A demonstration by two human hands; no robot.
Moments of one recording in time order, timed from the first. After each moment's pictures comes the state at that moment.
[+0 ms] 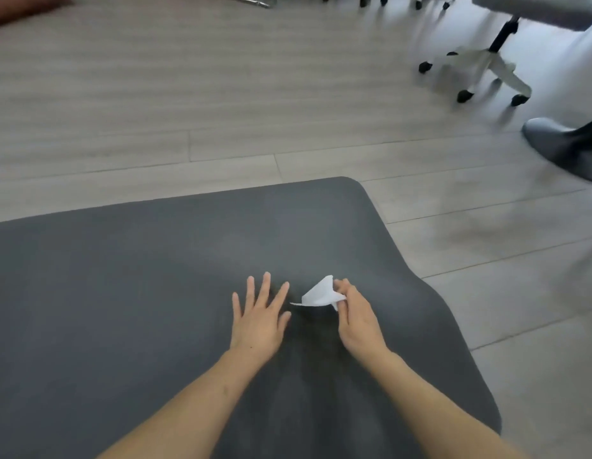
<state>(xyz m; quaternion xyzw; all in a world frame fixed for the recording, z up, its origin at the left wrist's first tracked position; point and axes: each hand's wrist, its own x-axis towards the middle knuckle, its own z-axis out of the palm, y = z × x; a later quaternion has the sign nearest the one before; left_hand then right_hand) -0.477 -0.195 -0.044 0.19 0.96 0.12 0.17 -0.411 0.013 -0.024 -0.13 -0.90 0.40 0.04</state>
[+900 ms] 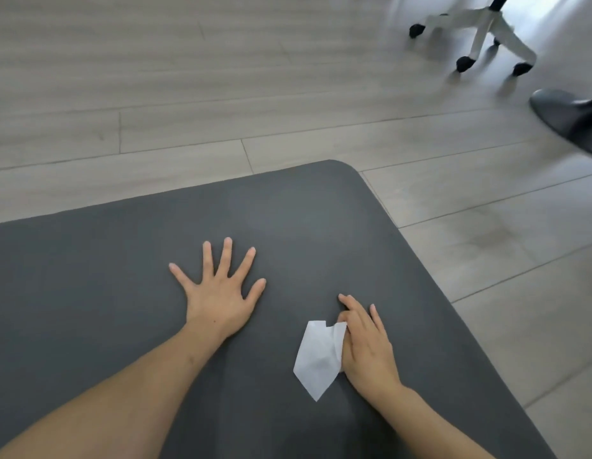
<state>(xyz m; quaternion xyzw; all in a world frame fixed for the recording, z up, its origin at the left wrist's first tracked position) -0.672 -0.156 -0.149 0.18 0.98 0.00 0.11 -0.489 0.068 -0.147 -0.11 -0.97 0.21 0.03</state>
